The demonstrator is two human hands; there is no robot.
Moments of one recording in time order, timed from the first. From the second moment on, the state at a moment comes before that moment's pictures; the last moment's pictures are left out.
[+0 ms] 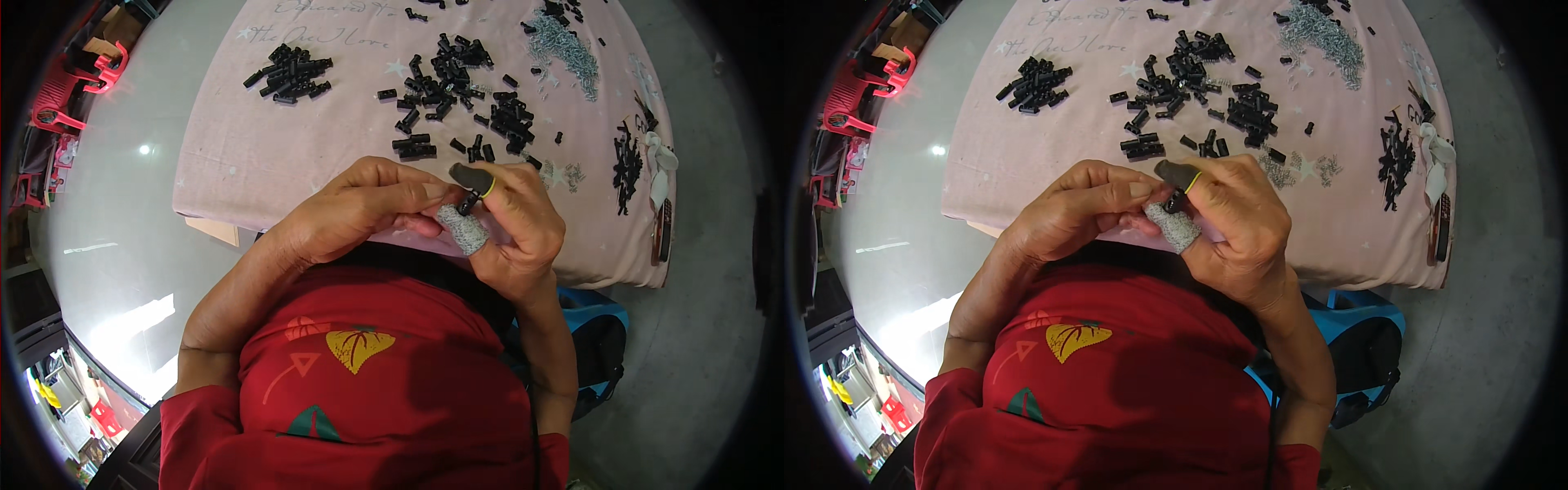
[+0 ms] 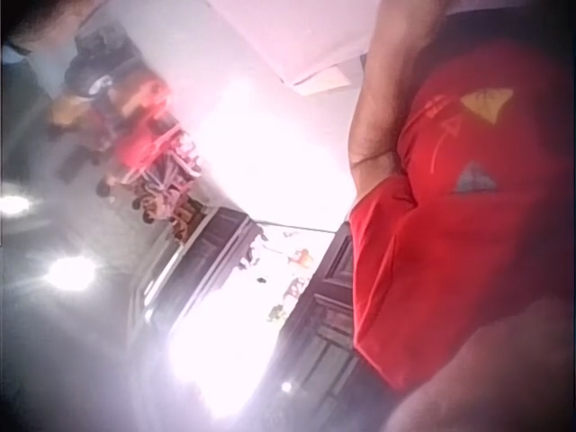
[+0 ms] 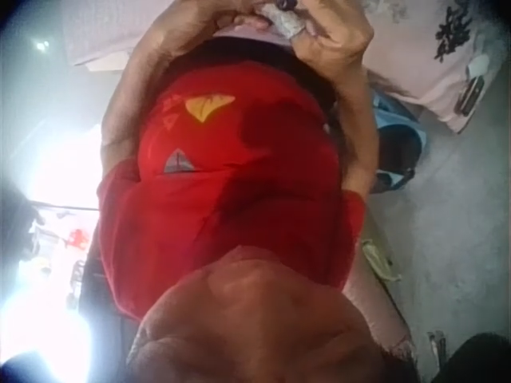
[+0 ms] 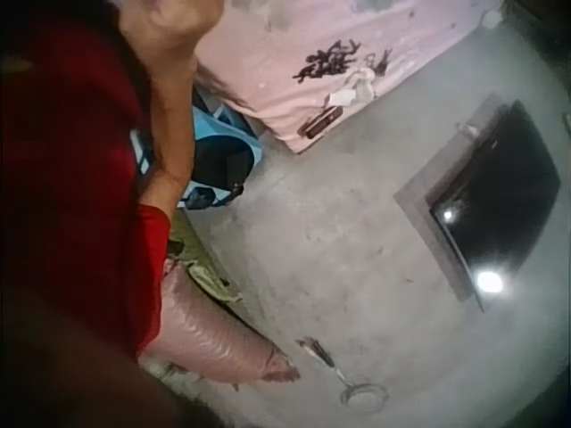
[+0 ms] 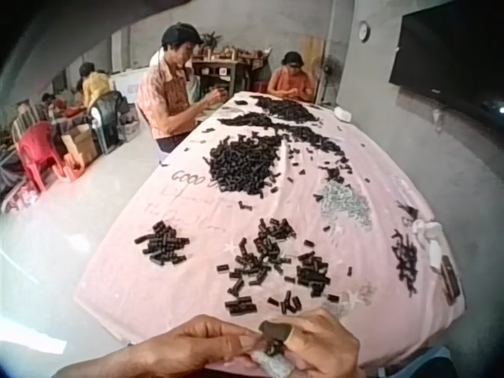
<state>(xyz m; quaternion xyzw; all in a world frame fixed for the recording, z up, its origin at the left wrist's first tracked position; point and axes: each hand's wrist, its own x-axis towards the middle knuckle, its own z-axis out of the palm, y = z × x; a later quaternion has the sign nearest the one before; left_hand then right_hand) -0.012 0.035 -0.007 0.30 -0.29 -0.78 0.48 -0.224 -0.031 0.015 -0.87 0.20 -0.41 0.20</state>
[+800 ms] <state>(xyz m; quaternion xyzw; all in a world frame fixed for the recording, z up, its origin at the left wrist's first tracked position) 0.069 0.025 0.003 0.69 -0.60 0.06 0.40 -0.198 -0.054 0.010 -0.92 0.24 -0.31 0.07</state>
